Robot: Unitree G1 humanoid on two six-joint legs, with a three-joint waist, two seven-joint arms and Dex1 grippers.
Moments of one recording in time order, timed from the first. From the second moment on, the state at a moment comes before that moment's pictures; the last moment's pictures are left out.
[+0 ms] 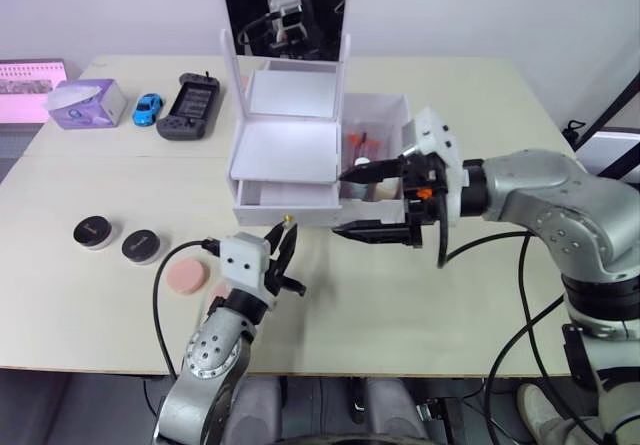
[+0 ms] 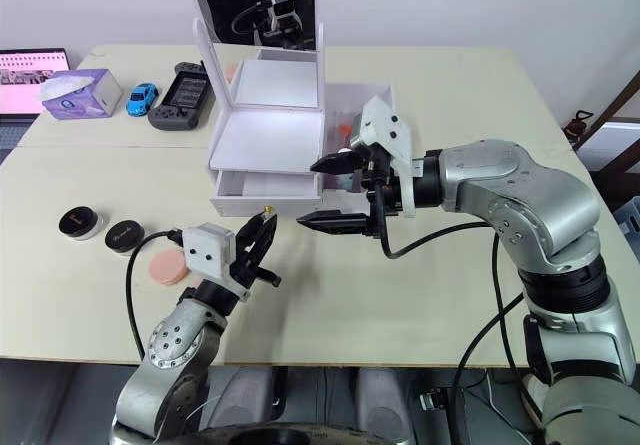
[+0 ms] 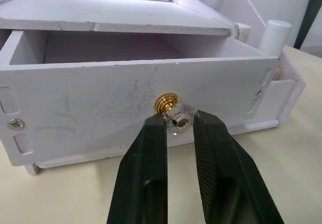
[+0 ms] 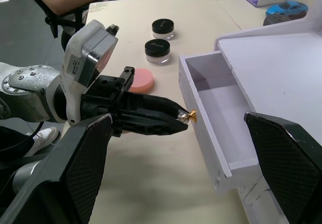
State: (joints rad) left arm 0.21 0.11 -0.24 -0.60 -0.13 0.25 -0.13; right arm -0.72 -0.75 0.09 -0.43 0.75 0.95 0.93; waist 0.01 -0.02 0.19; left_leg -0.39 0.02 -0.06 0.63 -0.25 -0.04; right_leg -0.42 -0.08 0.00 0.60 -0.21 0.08
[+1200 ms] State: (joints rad) left arm 0.46 0.27 -0.13 -0.92 -0.32 0.51 -0.21; right arm -0.71 -0.70 0.11 -0.39 0.71 0.86 0.97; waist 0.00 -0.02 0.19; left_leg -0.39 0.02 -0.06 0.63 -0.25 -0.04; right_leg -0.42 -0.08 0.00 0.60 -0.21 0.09
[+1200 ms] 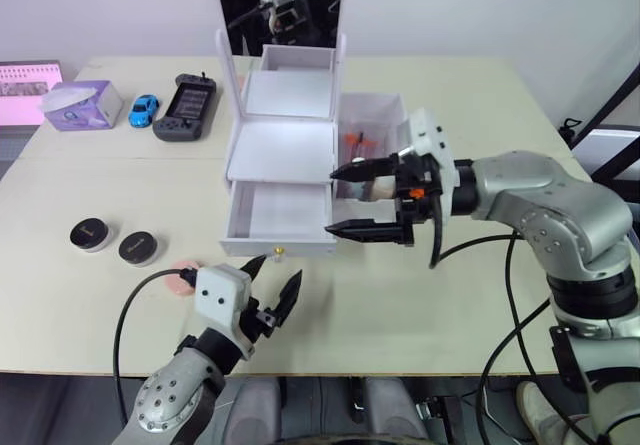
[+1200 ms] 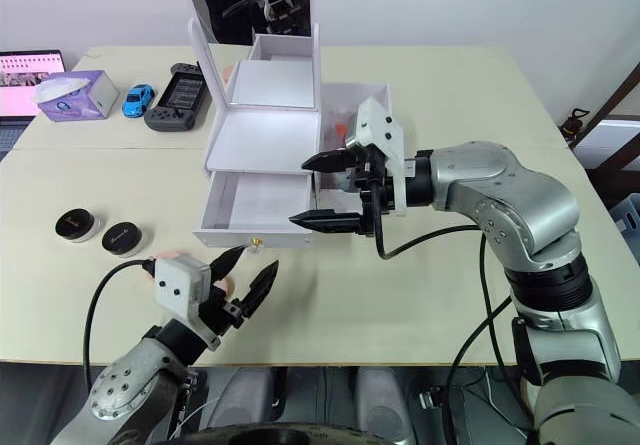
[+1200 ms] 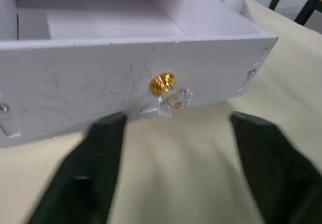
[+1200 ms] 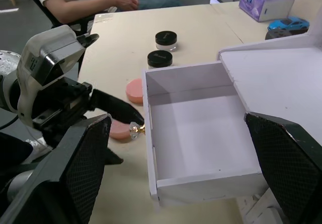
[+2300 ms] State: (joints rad) left arm -0.22 1.16 0.43 0.39 -0.60 0.29 -1.20; right arm -0.21 -1.01 -0.38 -0.14 0.67 0.69 1.17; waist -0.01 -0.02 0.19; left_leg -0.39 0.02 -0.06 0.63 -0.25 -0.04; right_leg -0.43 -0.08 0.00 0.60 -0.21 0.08
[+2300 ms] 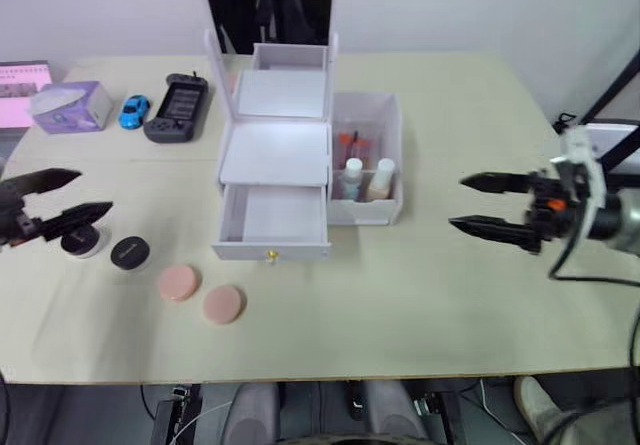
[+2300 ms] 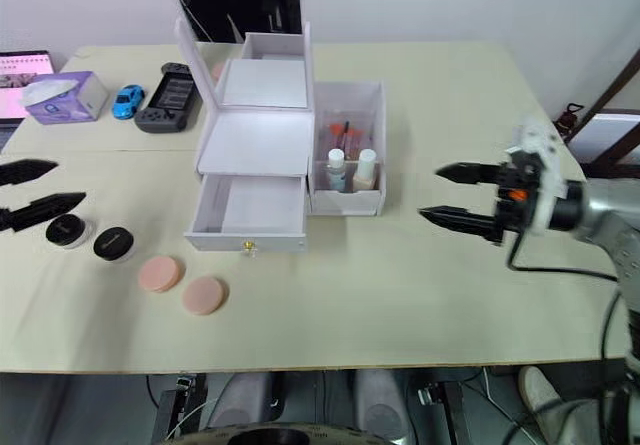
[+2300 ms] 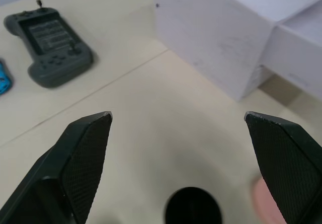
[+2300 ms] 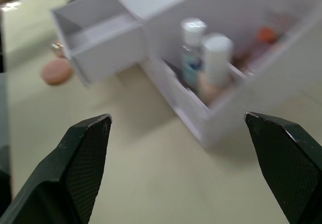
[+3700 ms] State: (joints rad) left arm 0.66 0.50 0.82 -0.63 -0.66 0.40 -0.92; right arm -0.92 -0.83 0.19 -0.29 0.77 0.99 1.15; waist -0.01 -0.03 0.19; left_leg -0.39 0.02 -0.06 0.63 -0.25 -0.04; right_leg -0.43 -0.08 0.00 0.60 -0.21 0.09
